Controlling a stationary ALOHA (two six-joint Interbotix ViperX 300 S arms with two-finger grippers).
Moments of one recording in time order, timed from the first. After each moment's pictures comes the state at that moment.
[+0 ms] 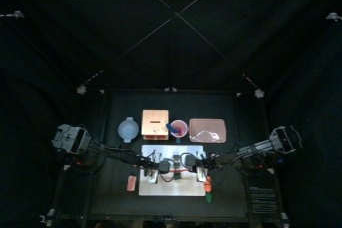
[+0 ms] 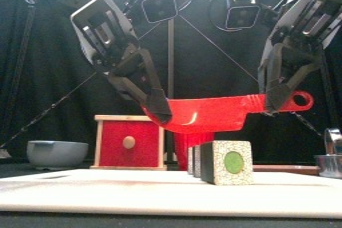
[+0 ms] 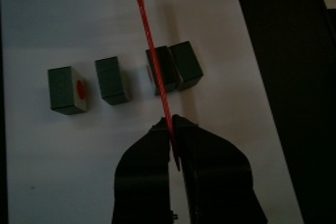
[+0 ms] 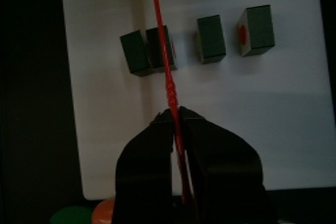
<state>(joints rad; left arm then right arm) -0.23 0.11 0.58 -0.06 0.11 0.00 0.21 -0.18 0.78 -0.23 0.36 0.54</state>
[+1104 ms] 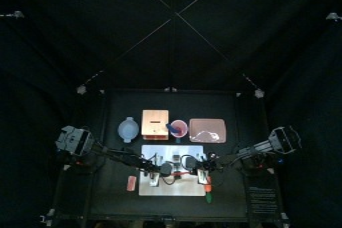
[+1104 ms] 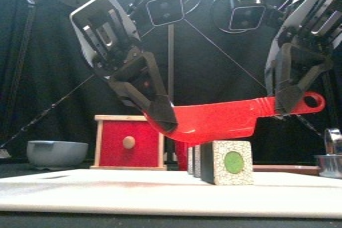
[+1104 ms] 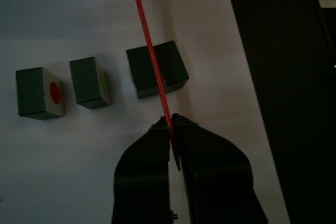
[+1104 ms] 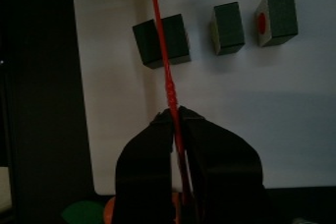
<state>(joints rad) -0.26 0.15 0.55 -0.10 0.11 0.00 0.23 -0.17 0.79 -0.19 0.34 0.54</state>
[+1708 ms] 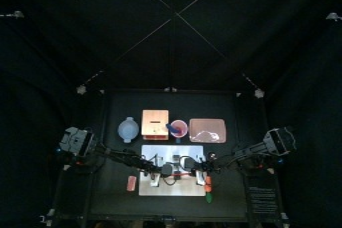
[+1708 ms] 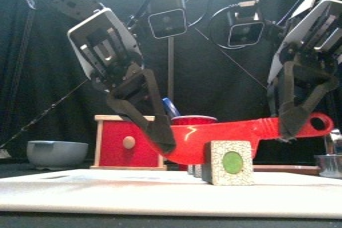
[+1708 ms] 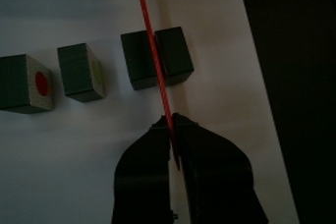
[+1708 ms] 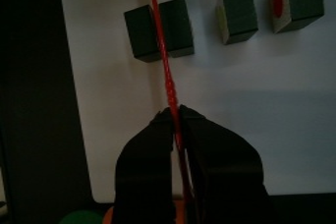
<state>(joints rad) -0.26 0.21 0.55 -0.11 0.10 0.00 0.24 -0.08 0.80 -0.15 0.31 0.54</state>
